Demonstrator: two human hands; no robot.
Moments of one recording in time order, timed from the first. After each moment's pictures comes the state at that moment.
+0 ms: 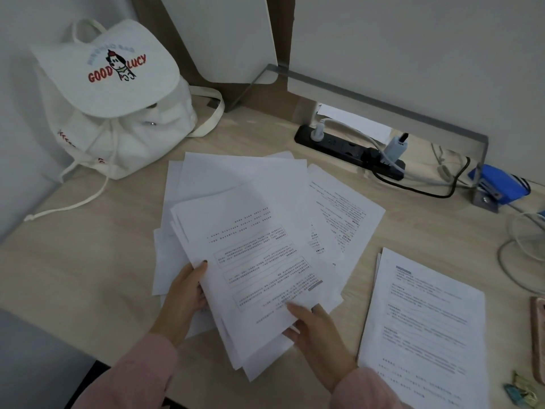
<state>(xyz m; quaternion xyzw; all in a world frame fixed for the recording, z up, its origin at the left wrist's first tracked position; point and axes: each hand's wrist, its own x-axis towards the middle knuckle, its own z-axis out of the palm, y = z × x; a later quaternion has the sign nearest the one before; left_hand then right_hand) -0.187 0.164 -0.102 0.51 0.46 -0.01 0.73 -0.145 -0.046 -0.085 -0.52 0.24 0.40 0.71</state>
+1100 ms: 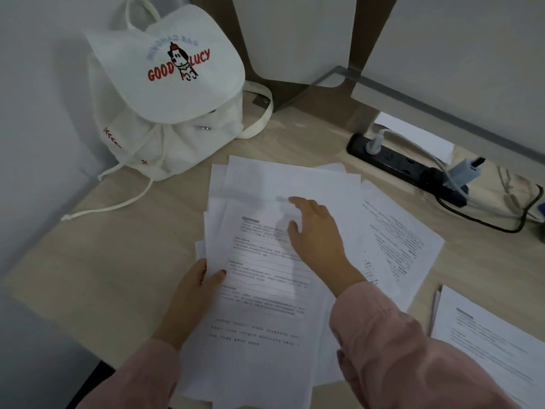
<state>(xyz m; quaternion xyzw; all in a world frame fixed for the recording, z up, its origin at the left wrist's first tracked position) -0.185 0.243 -0.096 0.68 0.42 -0.03 0.60 -0.020 0.115 -0.069 -0.91 -0.29 0.10 0.26</state>
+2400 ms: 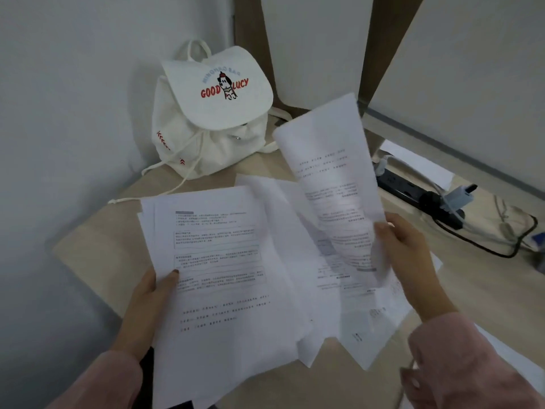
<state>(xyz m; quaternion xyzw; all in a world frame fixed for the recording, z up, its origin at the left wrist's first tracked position) -0.274 0.251 -0.065 0.59 0.47 0.13 0.65 -0.020 0.013 0.003 -0.84 -0.11 0.15 0.50</state>
